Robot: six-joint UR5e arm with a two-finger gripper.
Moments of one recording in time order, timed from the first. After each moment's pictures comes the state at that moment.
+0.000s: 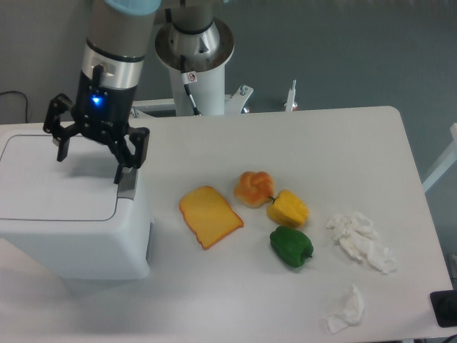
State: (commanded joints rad) arm 2.26 -1.62 -1.56 -1.08 1.18 0.37
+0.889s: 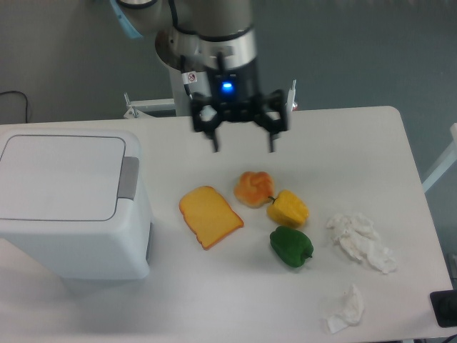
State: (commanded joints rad) arm 2.56 -1.61 -1.57 -1.25 1.70 0.79
